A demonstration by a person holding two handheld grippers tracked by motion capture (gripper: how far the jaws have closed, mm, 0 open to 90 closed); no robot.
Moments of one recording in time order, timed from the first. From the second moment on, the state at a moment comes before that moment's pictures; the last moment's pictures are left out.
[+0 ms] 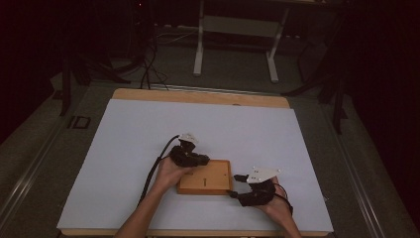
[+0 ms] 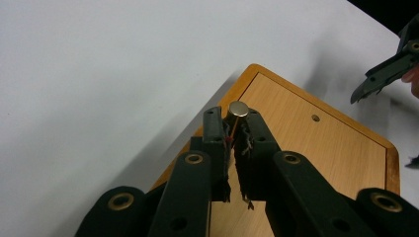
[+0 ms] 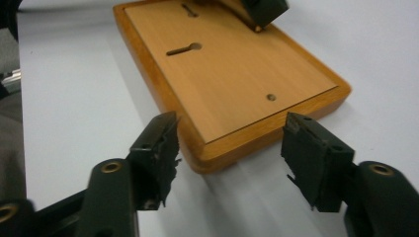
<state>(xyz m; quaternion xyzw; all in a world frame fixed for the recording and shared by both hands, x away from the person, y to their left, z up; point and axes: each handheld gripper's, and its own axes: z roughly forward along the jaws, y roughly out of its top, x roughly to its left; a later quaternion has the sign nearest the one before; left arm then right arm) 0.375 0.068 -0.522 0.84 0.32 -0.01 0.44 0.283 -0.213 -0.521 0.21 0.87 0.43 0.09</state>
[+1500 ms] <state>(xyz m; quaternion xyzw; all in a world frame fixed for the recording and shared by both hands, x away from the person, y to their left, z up) 0.399 0.070 -0.521 0.84 0.33 -0.07 0.43 0.289 -0.187 -0.541 0.21 0.88 0.38 0.21</state>
